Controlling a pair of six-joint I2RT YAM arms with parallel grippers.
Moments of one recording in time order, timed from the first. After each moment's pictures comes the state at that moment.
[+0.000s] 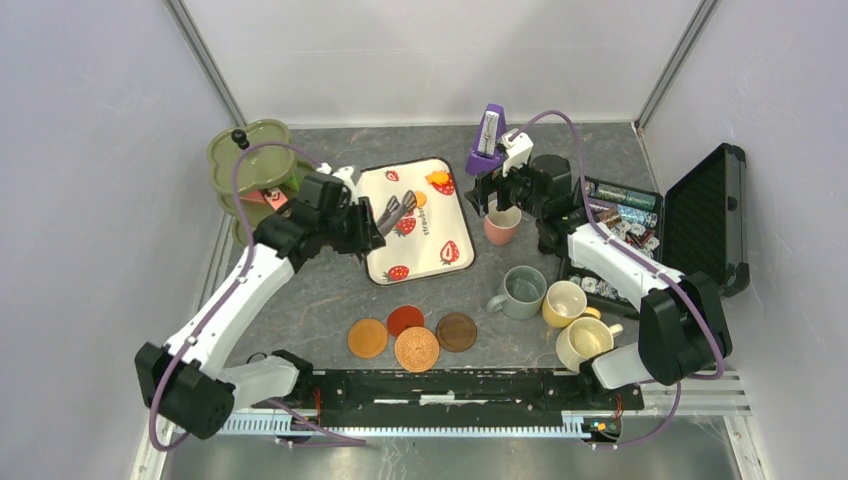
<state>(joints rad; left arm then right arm) -0.41 1.12 1.08 -0.74 0.16 -0.47 0.40 1.44 0.95 0.19 -0.25 0.00</state>
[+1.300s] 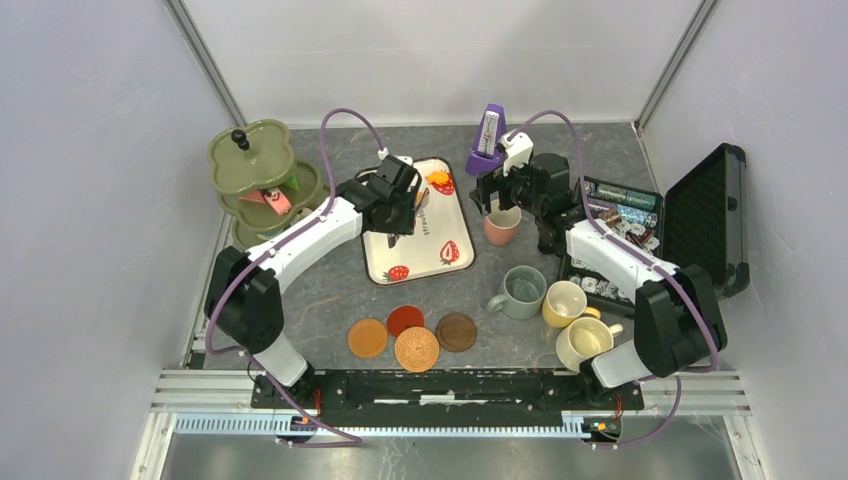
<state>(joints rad) -0.61 1.63 1.33 -0.68 -0.20 -0.42 0.38 1.48 0.96 0.18 -0.22 -0.04</state>
